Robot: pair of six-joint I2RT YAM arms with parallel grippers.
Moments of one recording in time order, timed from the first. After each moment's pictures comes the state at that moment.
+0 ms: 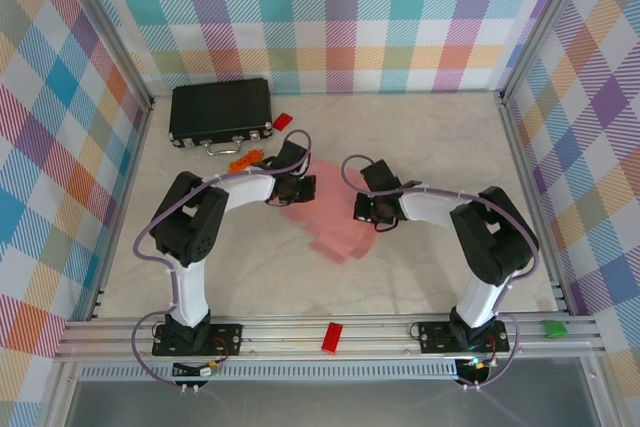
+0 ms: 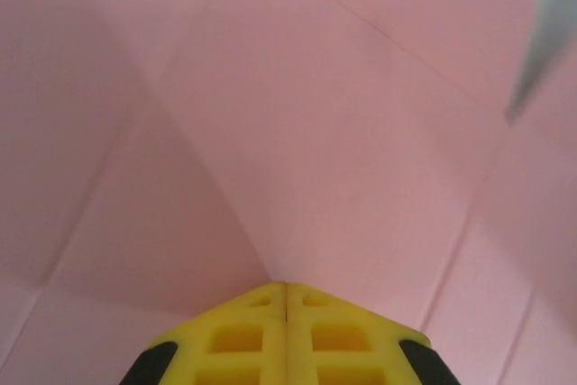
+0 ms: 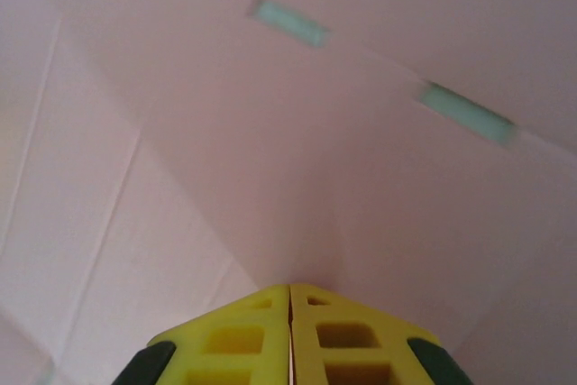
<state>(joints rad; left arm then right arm) -0.53 1.93 1.18 -0.29 0.11 -0.52 0.56 1.76 0.96 -0.28 -0.08 0.66</state>
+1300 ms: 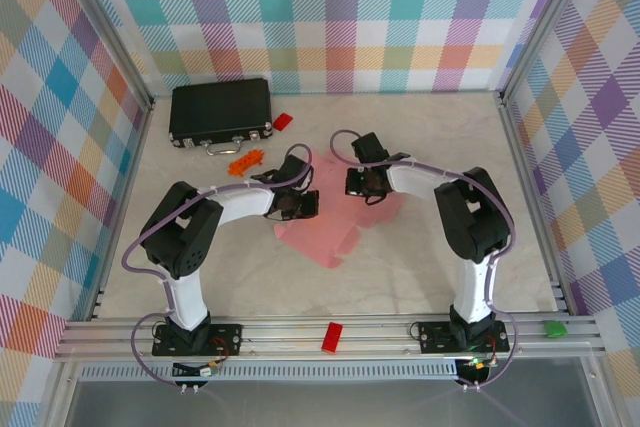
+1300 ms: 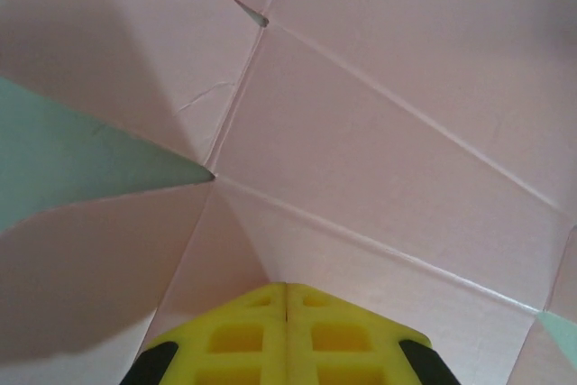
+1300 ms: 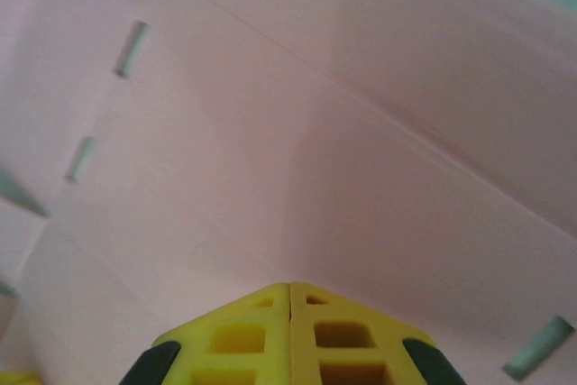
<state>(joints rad) -0.59 1.85 1.07 -0.29 0.17 -0.58 0.53 1.95 1.26 -0.39 -0.08 0.54</state>
